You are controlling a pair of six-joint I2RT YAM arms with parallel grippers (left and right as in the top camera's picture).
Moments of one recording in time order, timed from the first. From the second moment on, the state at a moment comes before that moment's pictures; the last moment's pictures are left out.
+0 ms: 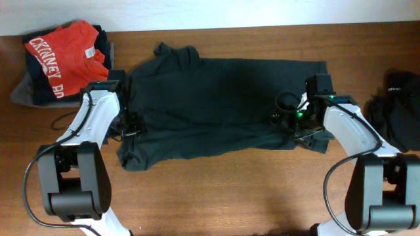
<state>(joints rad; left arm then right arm) -0.01 1.91 1.37 -1.10 -0.19 -0.28 -0.02 1.73 1.10 -0.75 -0.38 0.56</state>
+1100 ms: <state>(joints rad) -0.01 1.91 1.37 -1.10 -0.19 -0.28 -0.02 1.80 1.10 -0.52 -0.24 0.57</state>
